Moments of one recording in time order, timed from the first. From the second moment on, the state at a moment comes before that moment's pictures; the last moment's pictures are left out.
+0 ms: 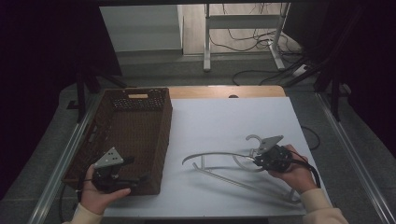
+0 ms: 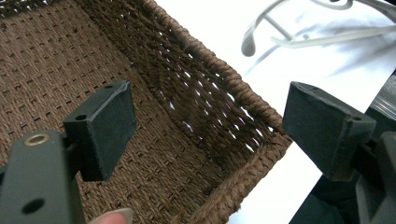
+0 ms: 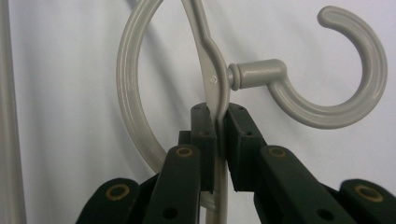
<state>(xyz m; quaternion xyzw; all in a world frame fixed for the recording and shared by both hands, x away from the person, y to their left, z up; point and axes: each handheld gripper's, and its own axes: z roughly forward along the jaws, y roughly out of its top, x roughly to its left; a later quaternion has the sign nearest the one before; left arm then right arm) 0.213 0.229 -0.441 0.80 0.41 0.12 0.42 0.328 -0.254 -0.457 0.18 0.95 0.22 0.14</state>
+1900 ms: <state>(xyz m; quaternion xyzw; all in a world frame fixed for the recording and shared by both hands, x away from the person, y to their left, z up) 0.259 0.140 -0.391 0.86 0.30 0.03 0.42 0.292 -0.215 -0.417 0.09 0.95 0.27 0.16</state>
